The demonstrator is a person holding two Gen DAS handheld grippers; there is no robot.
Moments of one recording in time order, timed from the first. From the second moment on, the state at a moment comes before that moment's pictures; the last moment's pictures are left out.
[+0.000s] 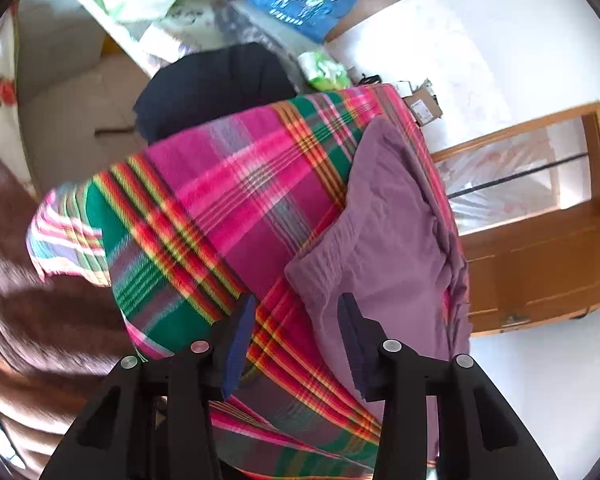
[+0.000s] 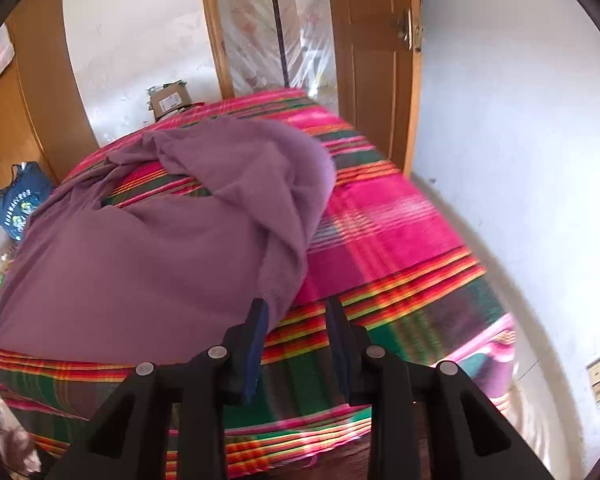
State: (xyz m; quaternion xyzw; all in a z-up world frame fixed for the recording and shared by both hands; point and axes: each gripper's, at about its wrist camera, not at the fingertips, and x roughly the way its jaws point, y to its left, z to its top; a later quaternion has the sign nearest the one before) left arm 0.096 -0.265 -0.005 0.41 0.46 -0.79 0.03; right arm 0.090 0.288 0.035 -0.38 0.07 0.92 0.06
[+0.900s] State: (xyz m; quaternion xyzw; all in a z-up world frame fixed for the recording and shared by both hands) left arm 0.071 -0.258 -0.011 0.43 0.42 -0.80 0.02; right arm -0.085 0.009 0.086 -0.34 -0.12 0.89 -0.28
